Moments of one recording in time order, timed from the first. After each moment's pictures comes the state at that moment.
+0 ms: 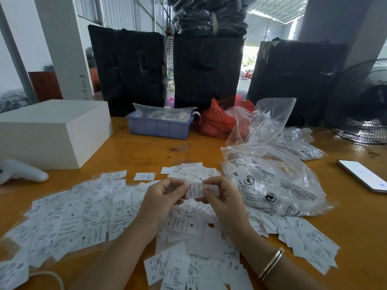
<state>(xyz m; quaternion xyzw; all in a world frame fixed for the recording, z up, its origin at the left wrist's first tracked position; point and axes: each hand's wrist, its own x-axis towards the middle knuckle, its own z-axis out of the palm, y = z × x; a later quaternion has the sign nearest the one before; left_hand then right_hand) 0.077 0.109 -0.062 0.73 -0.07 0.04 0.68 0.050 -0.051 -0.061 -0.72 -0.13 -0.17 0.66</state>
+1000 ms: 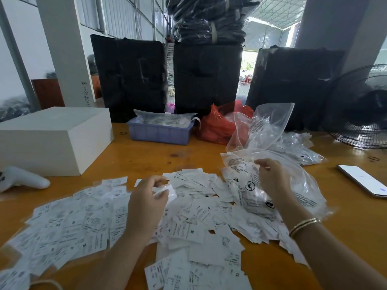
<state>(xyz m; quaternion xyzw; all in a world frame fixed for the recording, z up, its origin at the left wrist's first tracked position) 0.083 0.127 -0.061 0.86 -0.05 0.28 0.42 0.107 -0.154 -0.023 -0.86 0.14 -0.28 0.39</state>
